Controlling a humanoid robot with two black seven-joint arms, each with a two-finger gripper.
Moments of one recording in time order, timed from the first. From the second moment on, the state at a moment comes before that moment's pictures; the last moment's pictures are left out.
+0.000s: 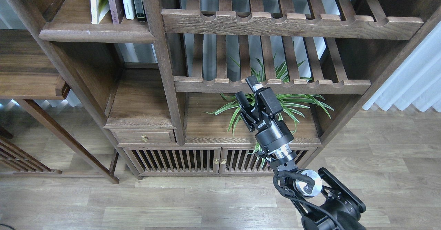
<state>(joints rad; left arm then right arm) -0.71 1.03 -1.21 -1.26 -0.11 -0.49 -0.06 0.17 0.02 0.98 1.21 0.35 0.58 -0.05</state>
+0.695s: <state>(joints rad) -0.67 0.82 -1.19 -1.18 0.27 -0.38 -0.26 0.17 0.01 0.98 1.19 0.34 0.58 -0.05</state>
